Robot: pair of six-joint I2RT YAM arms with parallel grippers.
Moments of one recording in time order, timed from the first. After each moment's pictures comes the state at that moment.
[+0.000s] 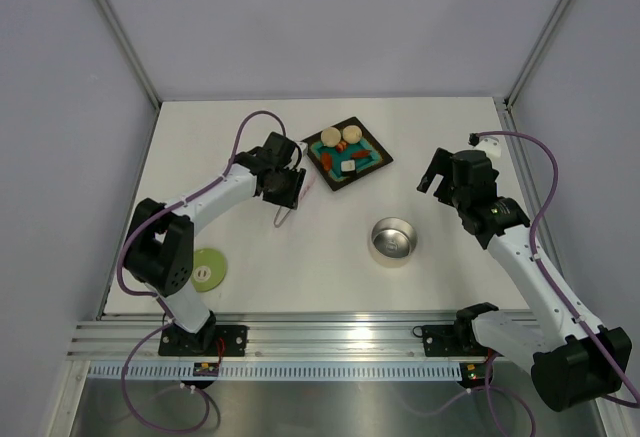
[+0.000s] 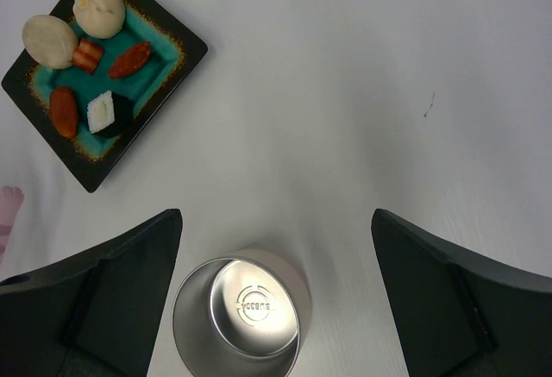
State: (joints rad) left arm -0.52 1.68 1.25 -0.63 0.03 -0.19; right arm 0.28 1.02 0.91 -0.50 0.31 0.54
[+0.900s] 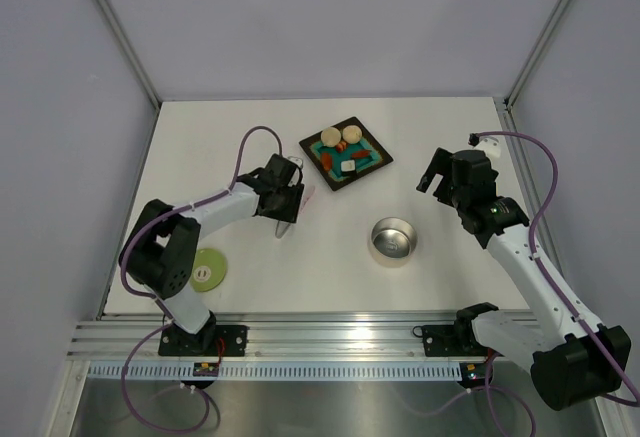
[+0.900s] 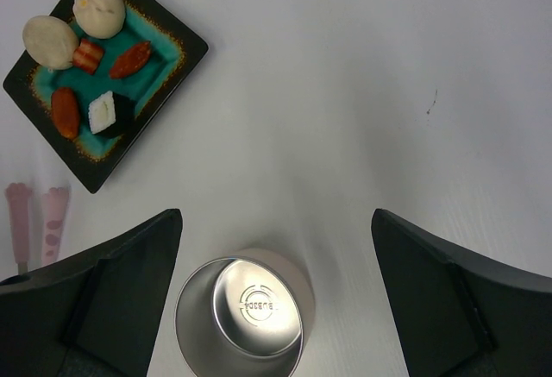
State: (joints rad) left arm -0.54 1.67 1.04 -0.44 -0.06 -0.25; right arm 0.28 1.03 0.91 -0.50 0.30 0.55
